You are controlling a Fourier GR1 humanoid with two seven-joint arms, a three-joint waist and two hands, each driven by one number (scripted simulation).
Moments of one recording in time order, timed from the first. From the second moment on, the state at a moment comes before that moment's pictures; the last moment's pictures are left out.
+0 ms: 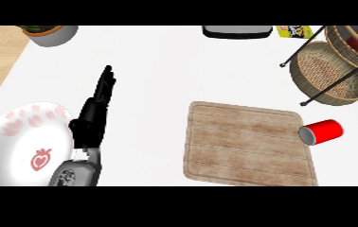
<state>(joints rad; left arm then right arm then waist) -0.14 0.02 -0.08 -1.55 -0.17 0.17 0.03 -0.88 -0.63 -0.67 -0.90 0.87 0.37 0.07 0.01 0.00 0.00</state>
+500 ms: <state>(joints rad) -0.13 0.03 -0.07 -1.58 -0.16 0.16 0.05 -0.86 -0.84 -0.92 -0.78 0.71 0.36 0.14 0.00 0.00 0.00</state>
